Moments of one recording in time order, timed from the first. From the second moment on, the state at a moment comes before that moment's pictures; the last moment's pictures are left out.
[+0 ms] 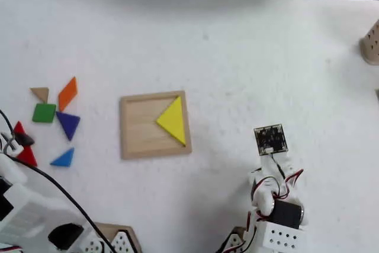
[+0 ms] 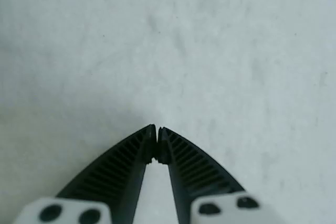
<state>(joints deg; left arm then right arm) -58.6 10.8 30.8 42.4 -10.0 10.8 -102.7 96.4 72.4 25.7</state>
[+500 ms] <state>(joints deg) -58.8 11.8 27.2 39.0 -10.1 10.8 -102.7 96.4 72.4 25.7</state>
